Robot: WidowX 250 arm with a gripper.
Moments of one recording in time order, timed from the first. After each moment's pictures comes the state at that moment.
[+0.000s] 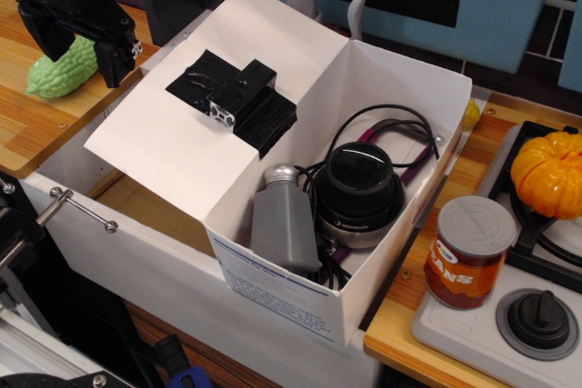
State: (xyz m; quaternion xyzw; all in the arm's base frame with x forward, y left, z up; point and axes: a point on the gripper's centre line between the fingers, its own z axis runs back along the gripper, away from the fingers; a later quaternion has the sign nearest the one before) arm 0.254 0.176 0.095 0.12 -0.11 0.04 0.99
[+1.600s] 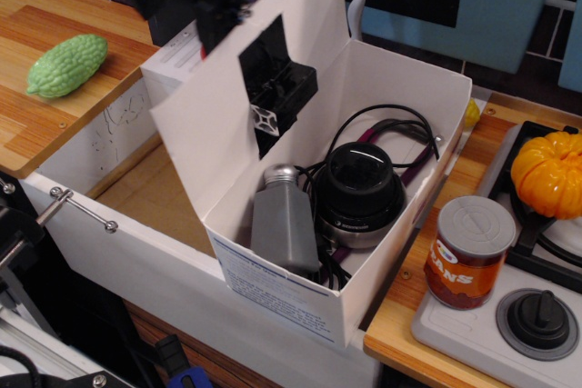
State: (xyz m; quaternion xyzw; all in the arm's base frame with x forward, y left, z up) arm 0.249 0.054 0.163 0.10 -0.14 -0.04 0.98
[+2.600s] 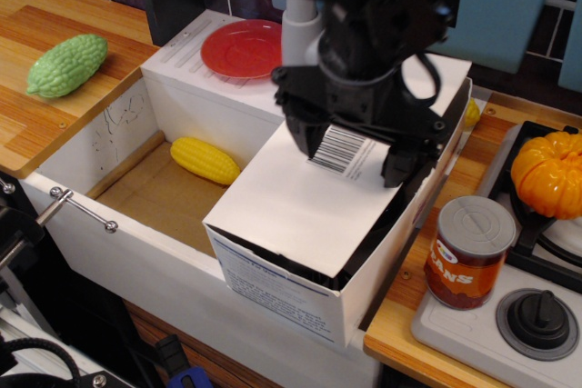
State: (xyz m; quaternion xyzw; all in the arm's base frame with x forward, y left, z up) arm 0.259 -0.049 0.087 0.05 -0.19 0.05 0.98
